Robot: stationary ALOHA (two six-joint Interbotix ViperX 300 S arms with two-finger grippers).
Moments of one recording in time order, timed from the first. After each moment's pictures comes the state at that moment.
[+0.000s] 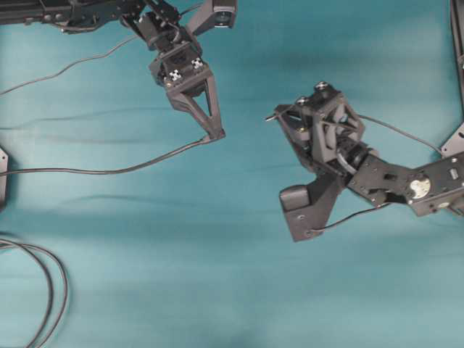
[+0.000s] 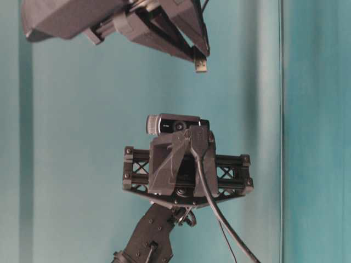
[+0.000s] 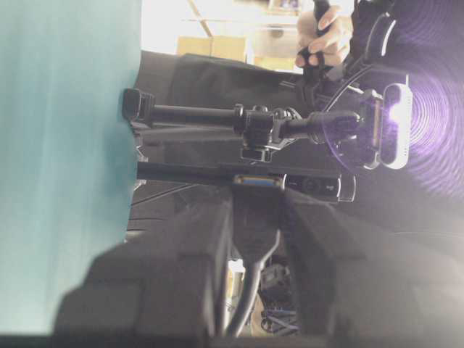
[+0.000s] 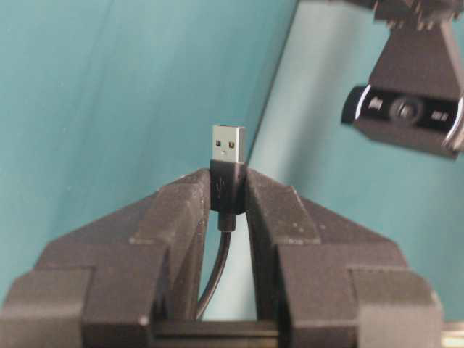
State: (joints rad) left arm 0.54 0.38 0.24 -1.43 1.46 0.65; right arm 0.28 -0.16 0.65 -1.21 0.86 0.35
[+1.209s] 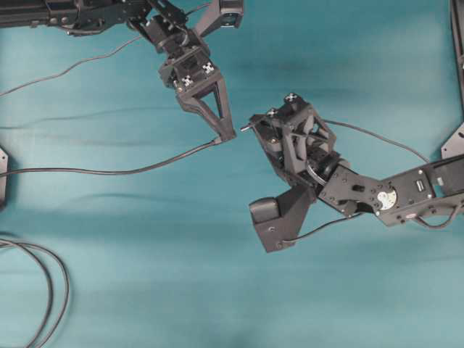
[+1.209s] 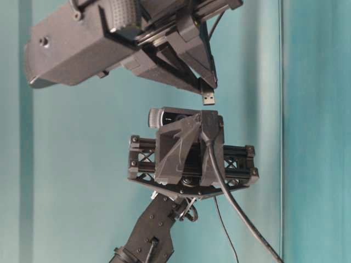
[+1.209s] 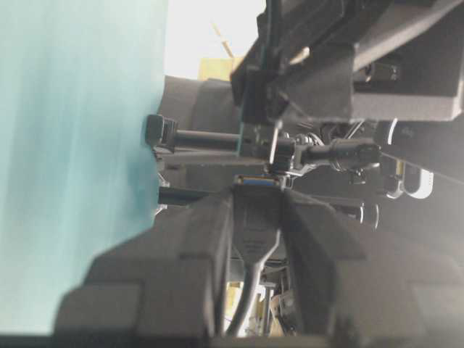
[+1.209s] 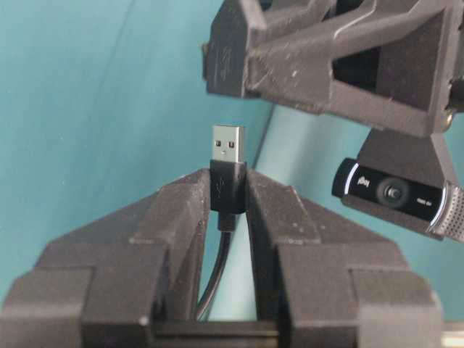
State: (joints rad) left arm 0.53 0.39 0.22 -1.43 1.39 0.65; right arm 0.28 -0.06 0.55 -1.22 0.84 0.35
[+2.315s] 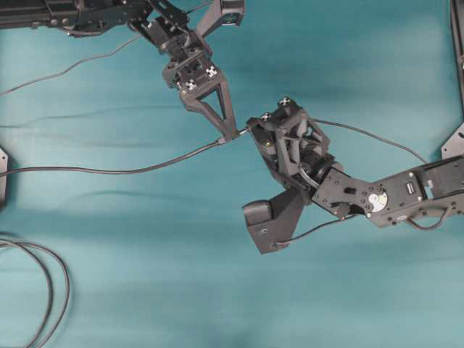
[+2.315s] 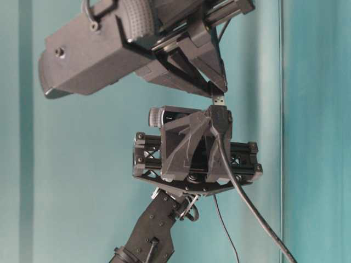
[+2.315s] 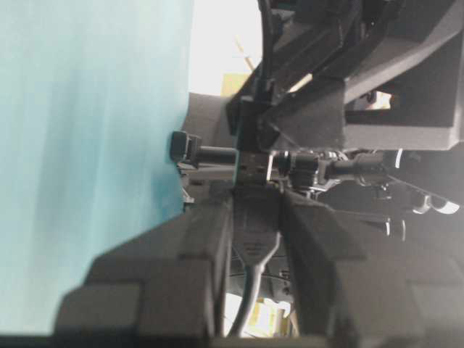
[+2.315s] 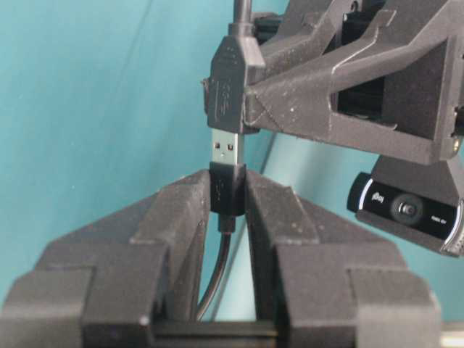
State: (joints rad) left arm 0.52 0.39 0.22 -1.42 1.33 0.68; right arm 0.28 -0.03 0.54 -1.22 0.83 0.36
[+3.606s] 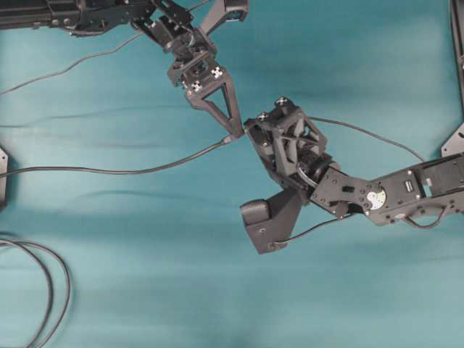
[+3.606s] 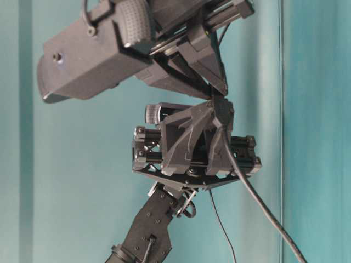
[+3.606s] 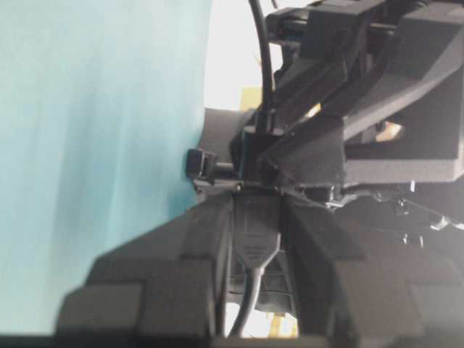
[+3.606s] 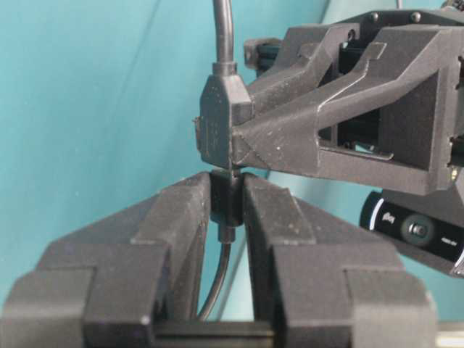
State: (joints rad) left arm 0.52 0.39 0.20 -1.41 1.28 0.69; right arm 0.28 -0.03 0.54 -1.22 0.81 0.36
